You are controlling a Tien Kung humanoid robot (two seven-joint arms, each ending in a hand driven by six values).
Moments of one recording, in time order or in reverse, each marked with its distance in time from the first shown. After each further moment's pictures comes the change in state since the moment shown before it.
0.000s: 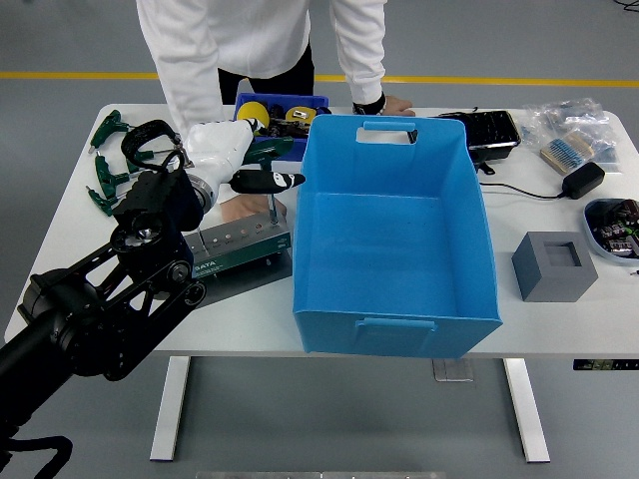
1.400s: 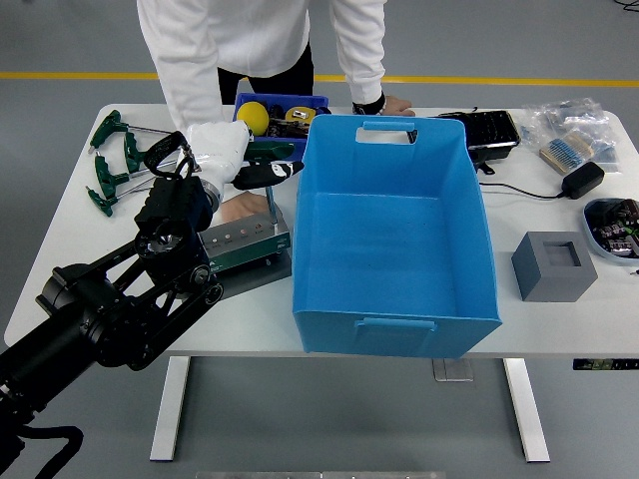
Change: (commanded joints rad) left arm -0.050 -0.027 0.075 0.174 0.065 0.139 0.013; right arm 0.008 -0.002 -0.002 -0.001 -0.013 -0.003 -0.006
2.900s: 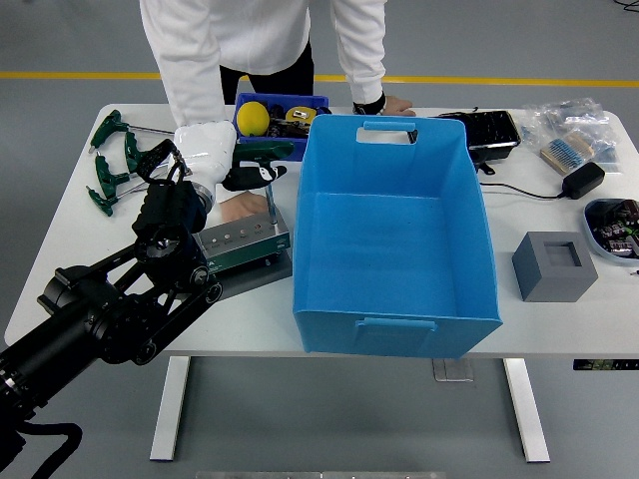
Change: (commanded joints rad) left arm -0.016 0.005 0.026 0.086 -0.034 0.126 0.000; right arm -0.001 0.001 -0.004 0.001 0.008 0.000 0.003
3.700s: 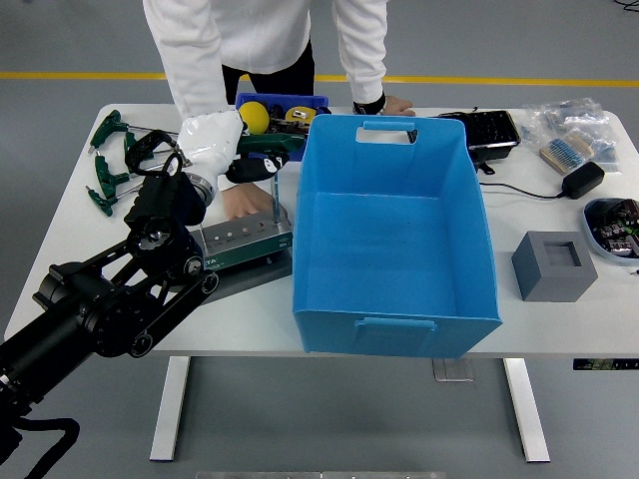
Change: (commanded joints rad) left arm -0.007 0.014 -0.023 -0.018 -0.075 0.013 -0.091; right arm -0.001 0.002 0.000 0.000 0.001 0.000 0.000
